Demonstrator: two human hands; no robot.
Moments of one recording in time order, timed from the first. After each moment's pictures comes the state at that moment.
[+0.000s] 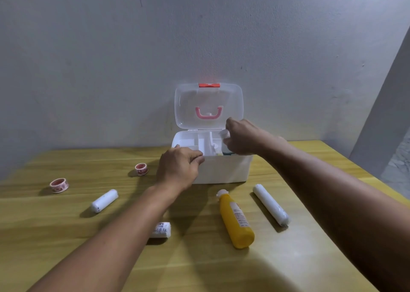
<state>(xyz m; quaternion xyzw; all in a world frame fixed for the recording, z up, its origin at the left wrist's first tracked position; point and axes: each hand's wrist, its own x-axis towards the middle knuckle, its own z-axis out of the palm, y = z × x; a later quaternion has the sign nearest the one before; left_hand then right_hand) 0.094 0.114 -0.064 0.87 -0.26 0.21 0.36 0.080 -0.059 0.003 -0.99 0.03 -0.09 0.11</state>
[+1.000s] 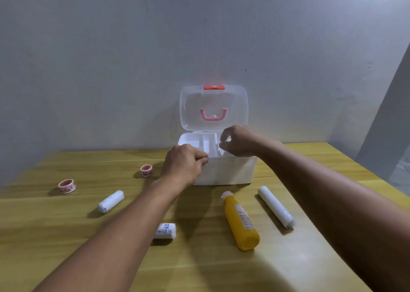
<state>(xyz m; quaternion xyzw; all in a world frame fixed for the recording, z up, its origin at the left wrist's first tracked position) 0.096 0.115 -0.049 0.90 -0.21 0.14 0.35 0.093 -0.053 -0.007 -0.98 0.01 -0.09 0.15</state>
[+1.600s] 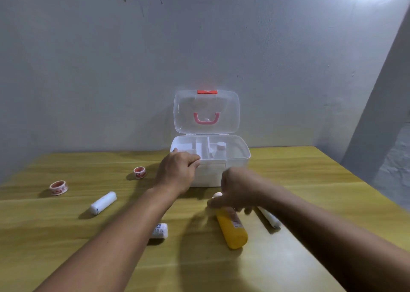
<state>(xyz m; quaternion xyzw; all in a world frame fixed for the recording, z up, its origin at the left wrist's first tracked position) 0.097 0.115 -0.066 0.89 -0.26 0.19 0.32 0.004 -0.025 -0.034 -0.98 0.07 0.08 0.17</state>
